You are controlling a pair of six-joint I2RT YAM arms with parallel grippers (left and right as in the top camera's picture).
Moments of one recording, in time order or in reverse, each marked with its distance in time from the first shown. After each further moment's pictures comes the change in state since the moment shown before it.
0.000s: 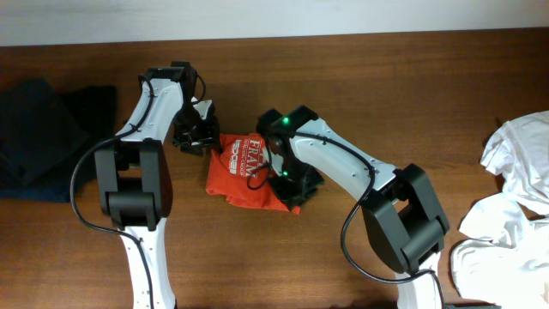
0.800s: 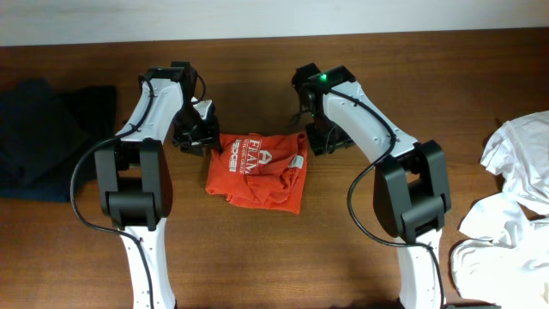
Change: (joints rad) left arm 0.000 0.000 0.000 0.000 0.000 0.000; right arm -0.229 0.142 0.251 0.052 0.396 0.122
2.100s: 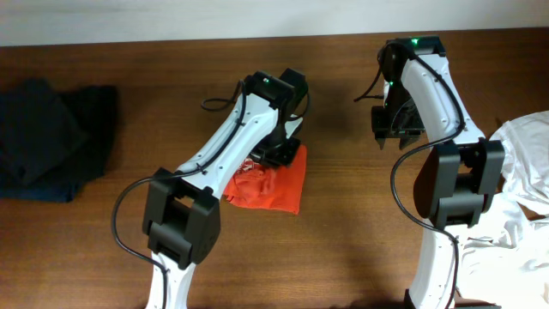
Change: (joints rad) left arm -0.493 -0.172 0.077 -0.185 -0.150 -0.034; right arm -0.349 0.004 0.144 -0.297 -0.110 -0.045
